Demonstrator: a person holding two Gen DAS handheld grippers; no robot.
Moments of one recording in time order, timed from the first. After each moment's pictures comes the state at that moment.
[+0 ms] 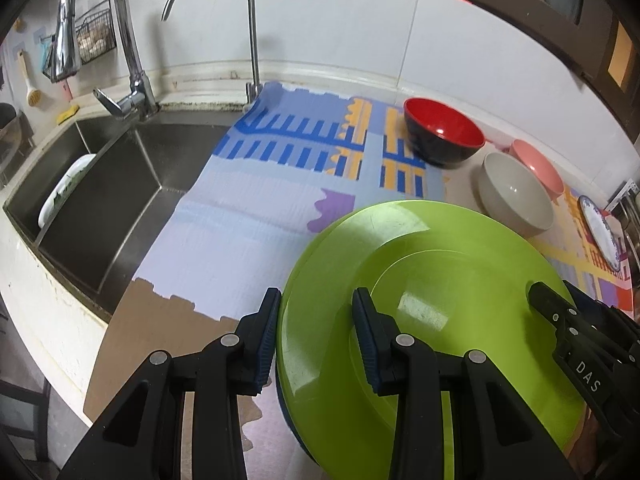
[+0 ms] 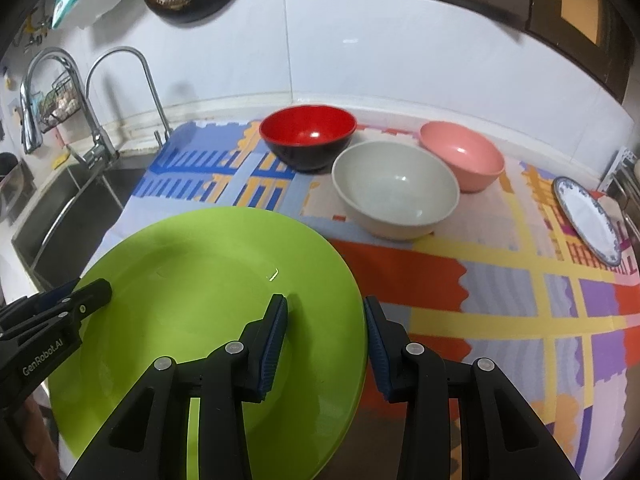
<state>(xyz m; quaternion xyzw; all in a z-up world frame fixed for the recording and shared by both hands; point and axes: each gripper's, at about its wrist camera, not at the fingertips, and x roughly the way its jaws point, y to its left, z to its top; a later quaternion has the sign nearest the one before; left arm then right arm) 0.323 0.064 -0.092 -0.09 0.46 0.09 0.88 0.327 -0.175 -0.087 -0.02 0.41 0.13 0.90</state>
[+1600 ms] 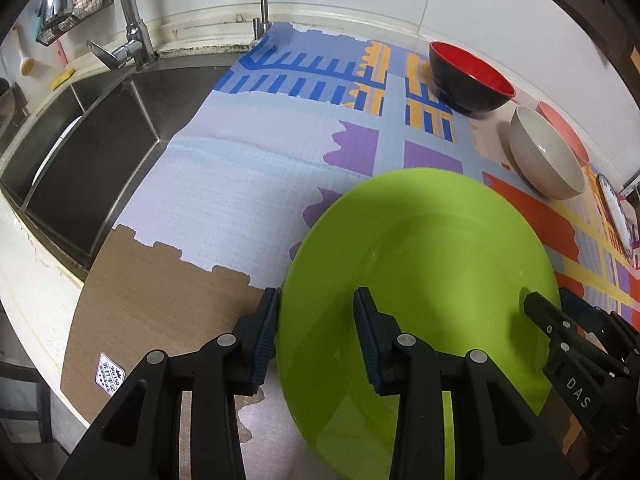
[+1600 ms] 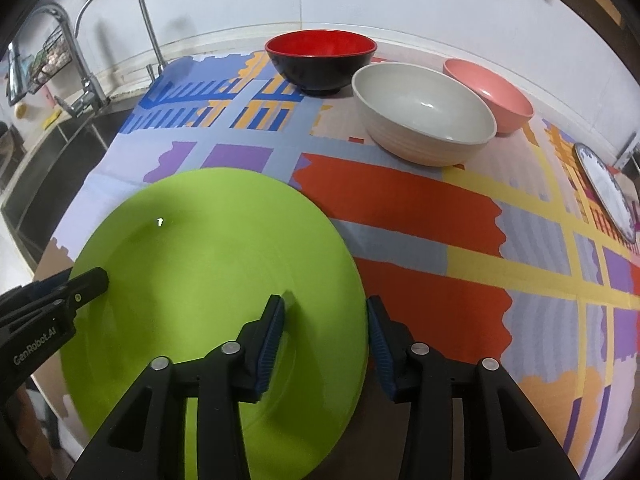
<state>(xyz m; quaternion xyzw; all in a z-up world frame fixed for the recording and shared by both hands) 0.324 0.073 -0.135 -0.10 0.51 0.09 0.85 0.328 -0.160 -0.138 -0.06 0.47 0.13 0.87</state>
